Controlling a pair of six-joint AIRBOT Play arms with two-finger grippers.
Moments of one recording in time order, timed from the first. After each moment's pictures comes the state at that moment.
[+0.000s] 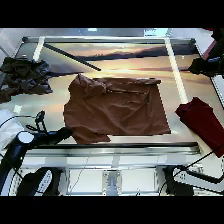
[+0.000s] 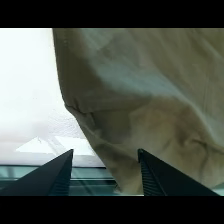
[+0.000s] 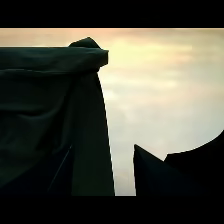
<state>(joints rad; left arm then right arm) 0.18 -0.70 0.27 0.96 -0.91 -1.40 -0.25 -1.30 1.65 -1.36 1.29 1.42</state>
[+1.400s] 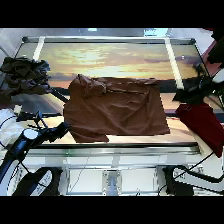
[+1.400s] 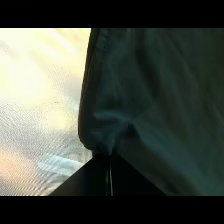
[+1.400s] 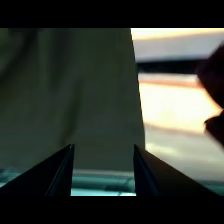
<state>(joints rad) 0.16 -0.85 0.27 0.87 -0.69 -1.49 -0.30 -1.30 1.18 -1.28 1.42 1.43</state>
